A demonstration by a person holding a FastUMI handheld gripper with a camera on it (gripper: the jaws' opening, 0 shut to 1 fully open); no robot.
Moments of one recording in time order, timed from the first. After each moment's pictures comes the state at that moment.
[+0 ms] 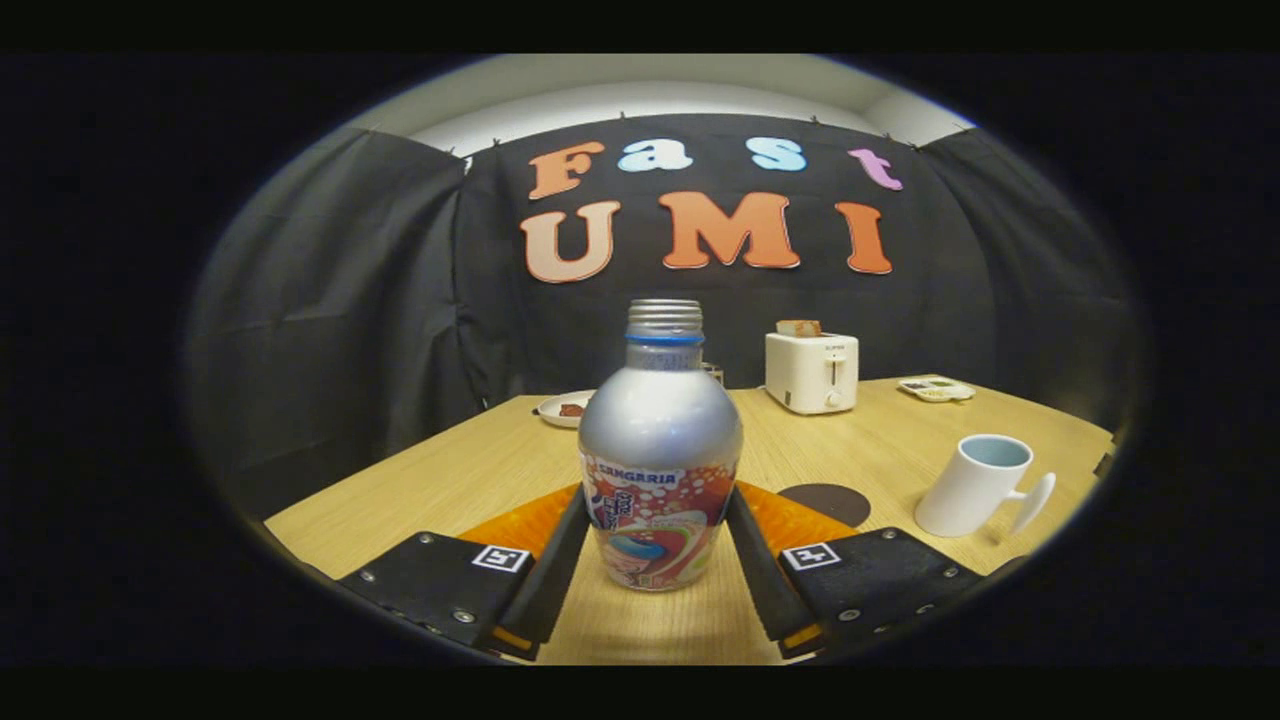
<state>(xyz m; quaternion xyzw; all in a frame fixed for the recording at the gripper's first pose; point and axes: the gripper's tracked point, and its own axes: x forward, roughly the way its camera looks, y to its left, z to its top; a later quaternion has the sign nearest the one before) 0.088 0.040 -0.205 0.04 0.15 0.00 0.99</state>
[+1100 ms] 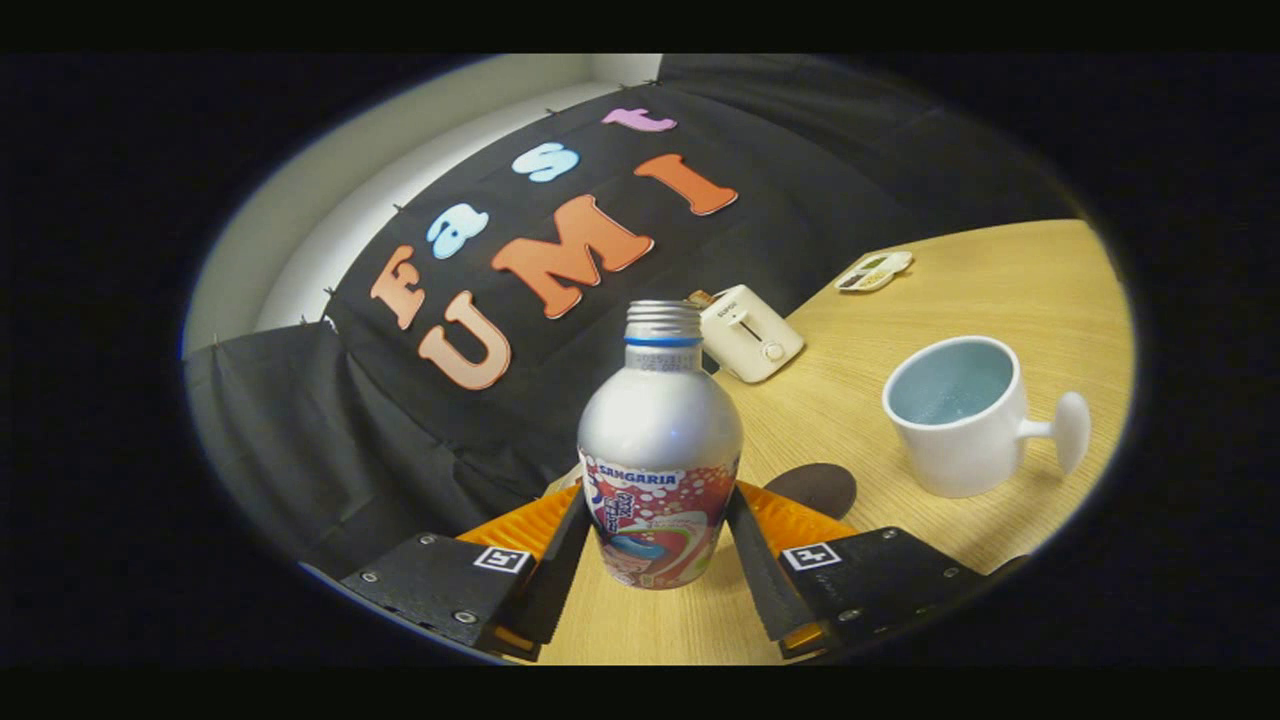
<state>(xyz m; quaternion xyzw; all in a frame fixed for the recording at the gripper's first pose) 0.107 -0.057 -0.193 0.37 0.14 -0.05 0.92</state>
